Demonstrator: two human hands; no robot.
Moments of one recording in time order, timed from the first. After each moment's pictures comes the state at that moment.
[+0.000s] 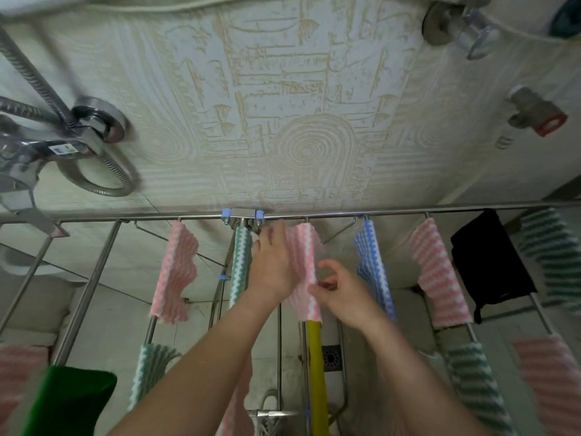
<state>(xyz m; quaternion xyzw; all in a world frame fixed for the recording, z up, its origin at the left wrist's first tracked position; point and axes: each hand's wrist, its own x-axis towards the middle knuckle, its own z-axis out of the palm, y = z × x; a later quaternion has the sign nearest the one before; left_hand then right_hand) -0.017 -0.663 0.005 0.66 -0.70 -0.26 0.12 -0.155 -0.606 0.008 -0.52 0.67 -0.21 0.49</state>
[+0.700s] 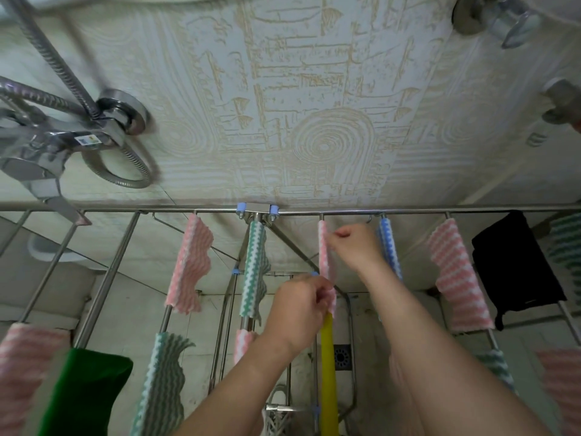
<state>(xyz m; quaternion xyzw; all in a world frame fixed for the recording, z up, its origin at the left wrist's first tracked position) -0.019 -0.595 0.014 0.57 -0.75 -0.29 0.19 -0.152 -0.674 0.013 -0.50 0.73 -0.24 0.40</state>
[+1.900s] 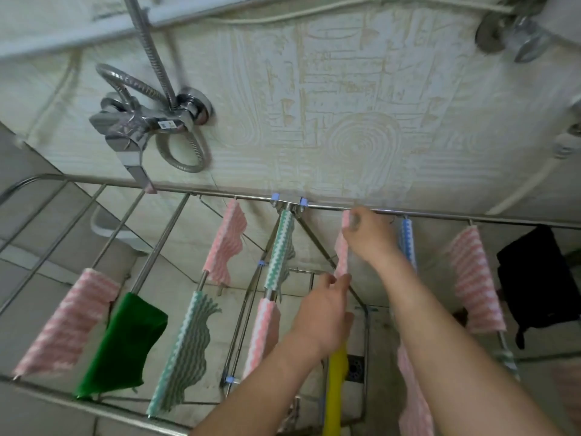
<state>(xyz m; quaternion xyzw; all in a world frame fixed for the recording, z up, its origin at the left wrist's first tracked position) -0.033 -0.548 0.028 0.62 -0.74 -0.28 0.06 -0.140 -0.668 0.032 -0.63 0.71 -0.17 0.28</state>
